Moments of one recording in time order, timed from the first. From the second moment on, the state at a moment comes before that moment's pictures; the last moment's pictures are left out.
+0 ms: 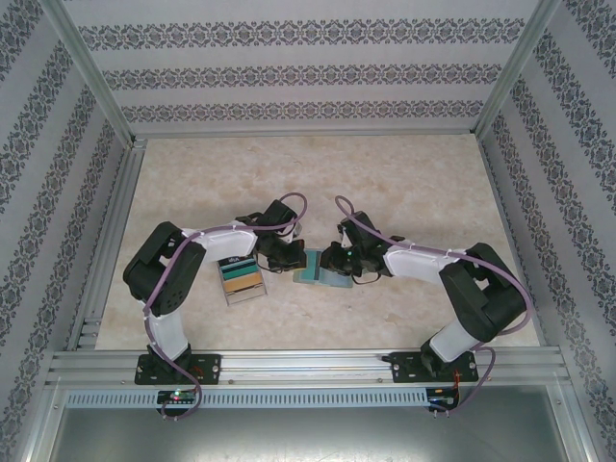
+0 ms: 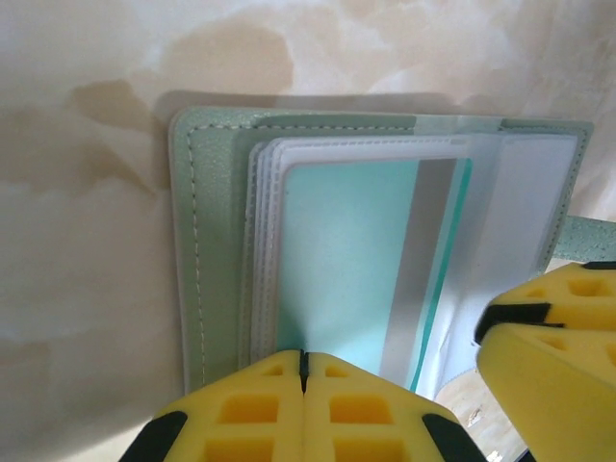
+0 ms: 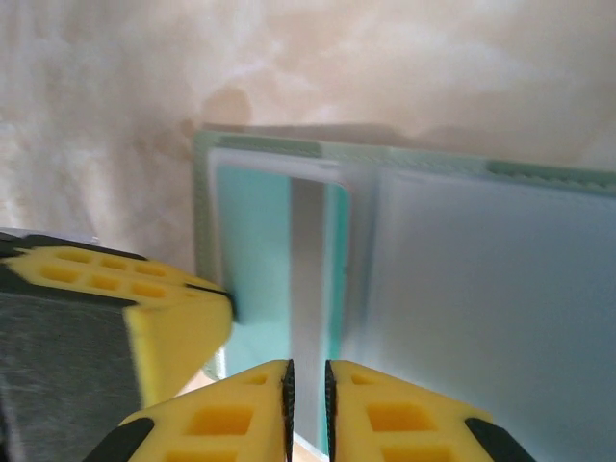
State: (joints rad) left arm -0.59 1.83 1.05 -0.37 0.46 -0.71; right arm 0.59 1.57 0.73 -0.12 -0.38 0.86
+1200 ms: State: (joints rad) left arm -0.56 1.85 1.04 -0.38 0.49 -0.71; right arm 0.59 1.64 0.73 -0.11 -0.38 0.86
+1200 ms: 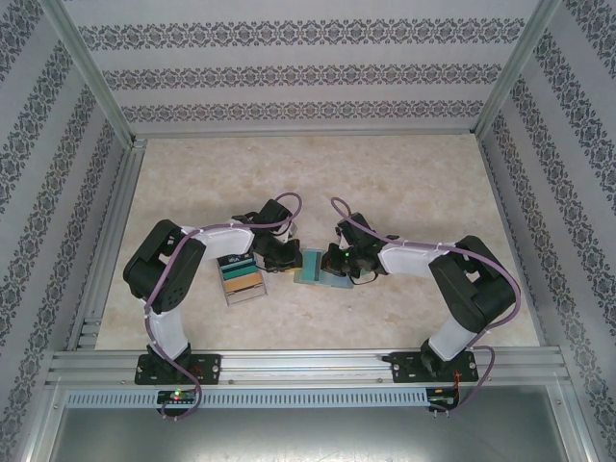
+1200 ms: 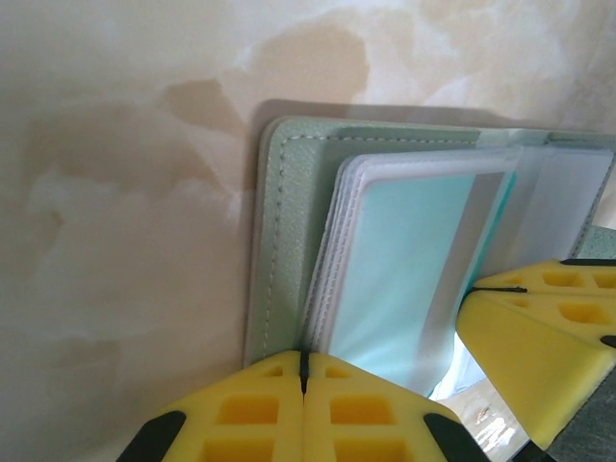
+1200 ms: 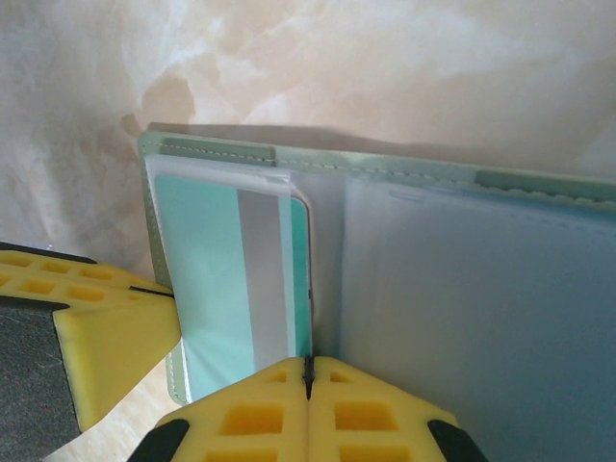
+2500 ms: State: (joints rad) left arm -0.56 1.86 1.05 -0.39 0.49 -0.71; right arm 0.47 1.45 0.59 -0.10 -0.42 0.84
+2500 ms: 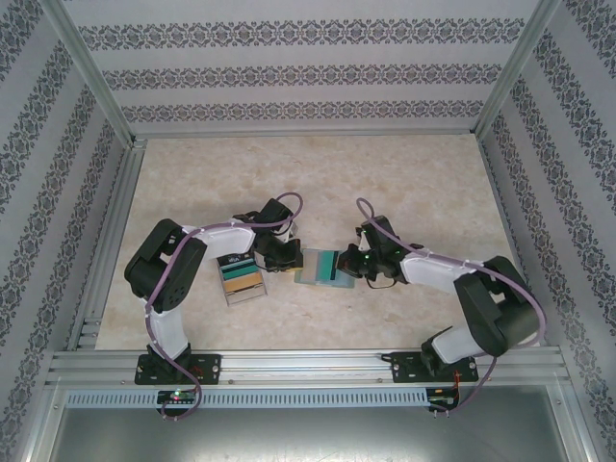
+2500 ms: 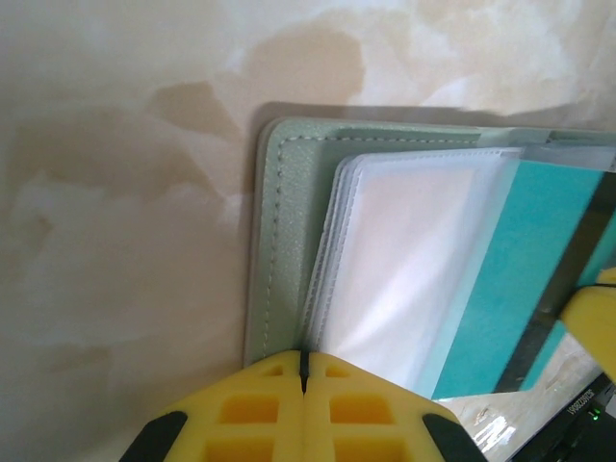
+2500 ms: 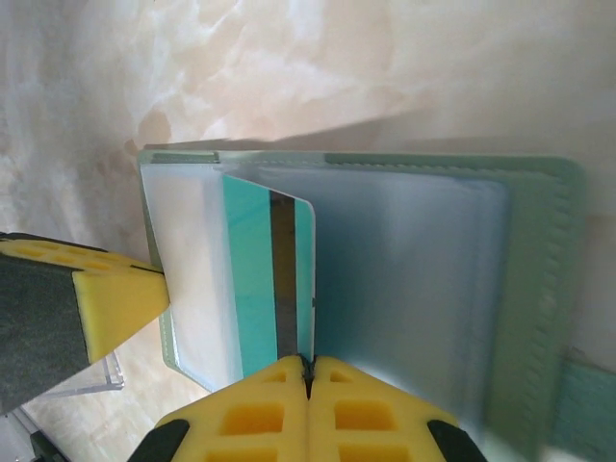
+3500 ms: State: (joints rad) left arm -0.53 1.61 0.94 0.00 0.68 -0.99; right arm 0.41 1.25 0.66 0.01 -0.68 0.84
